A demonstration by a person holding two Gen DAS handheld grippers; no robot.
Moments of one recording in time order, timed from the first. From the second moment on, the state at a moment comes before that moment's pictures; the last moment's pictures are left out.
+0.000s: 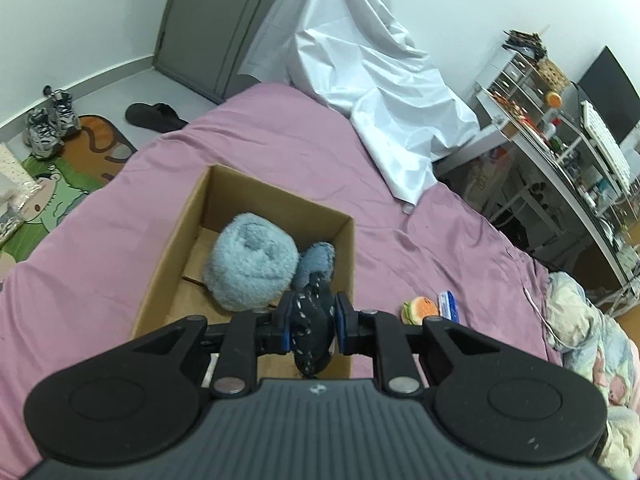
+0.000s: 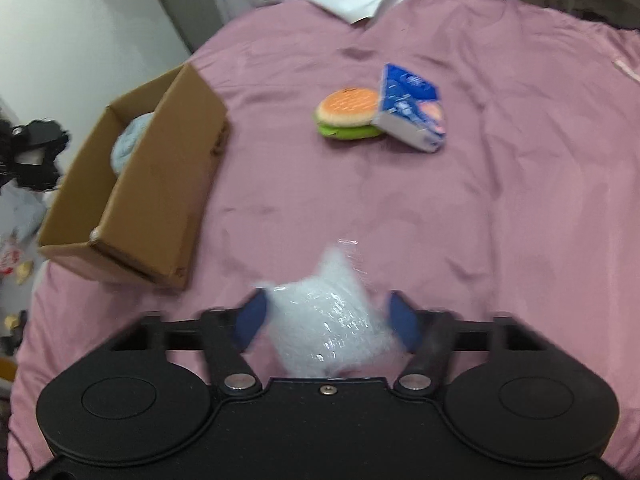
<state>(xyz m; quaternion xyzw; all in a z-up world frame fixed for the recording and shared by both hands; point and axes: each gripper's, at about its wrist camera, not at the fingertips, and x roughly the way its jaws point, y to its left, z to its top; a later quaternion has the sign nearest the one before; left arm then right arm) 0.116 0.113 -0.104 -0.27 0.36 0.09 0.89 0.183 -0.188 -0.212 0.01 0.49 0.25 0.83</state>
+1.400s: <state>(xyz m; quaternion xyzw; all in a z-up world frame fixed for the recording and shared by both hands) 0.089 0.159 -0.112 -0.27 0.35 0.16 0.88 0.195 -0.103 -0.104 0.08 0.37 0.36 0.85</state>
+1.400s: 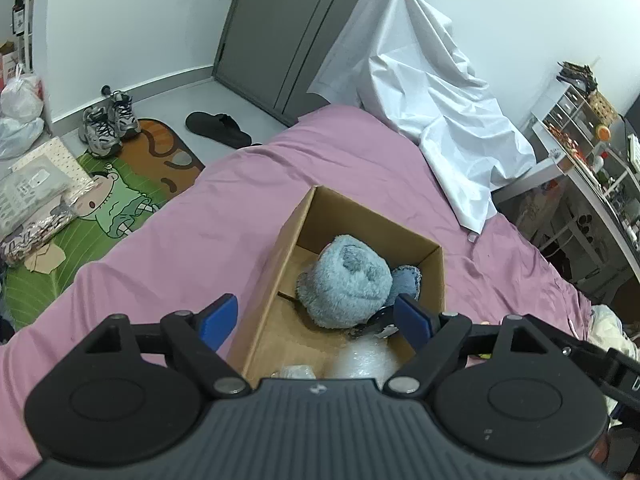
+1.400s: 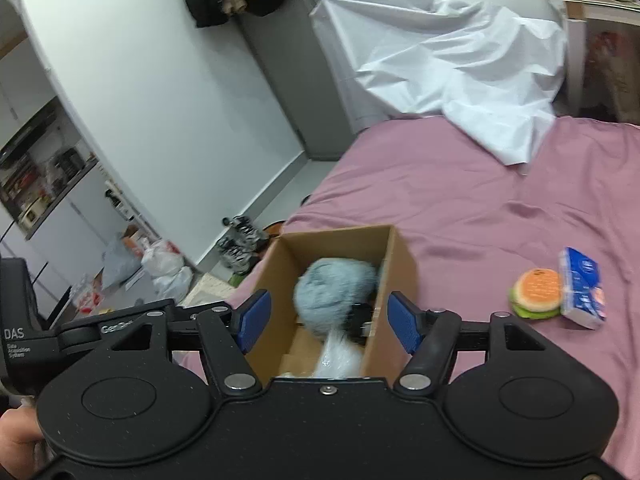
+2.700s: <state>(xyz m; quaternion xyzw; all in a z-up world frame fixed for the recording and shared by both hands) 0.198 0.035 -0.096 -0.12 0.40 0.09 0.90 0.261 -0.242 -0.148 0.11 0.35 0.29 0.88</state>
